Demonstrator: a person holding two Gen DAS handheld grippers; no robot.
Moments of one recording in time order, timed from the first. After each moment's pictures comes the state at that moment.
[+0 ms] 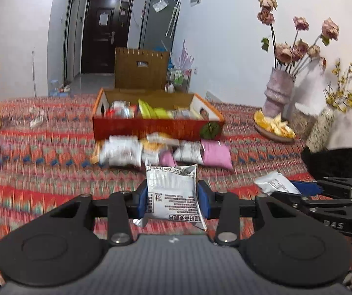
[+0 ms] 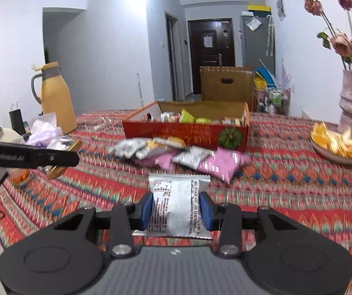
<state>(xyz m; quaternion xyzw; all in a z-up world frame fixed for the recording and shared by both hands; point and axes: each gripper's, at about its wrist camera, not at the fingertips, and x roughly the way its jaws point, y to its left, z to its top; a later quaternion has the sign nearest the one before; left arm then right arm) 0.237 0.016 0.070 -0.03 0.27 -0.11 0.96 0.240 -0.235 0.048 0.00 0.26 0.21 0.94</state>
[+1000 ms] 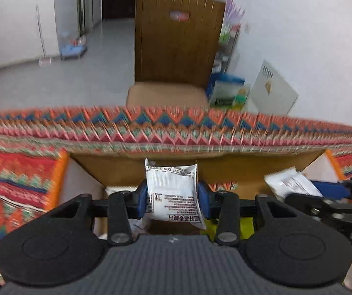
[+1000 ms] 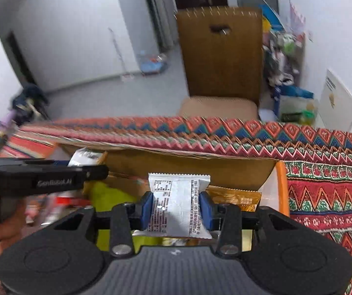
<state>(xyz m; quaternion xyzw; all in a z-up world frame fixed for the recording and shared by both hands) 0.733 0.028 0.016 -0.04 0.43 -0.04 0.90 0.730 -0.174 0.023 0.03 0.43 0.19 0.88</state>
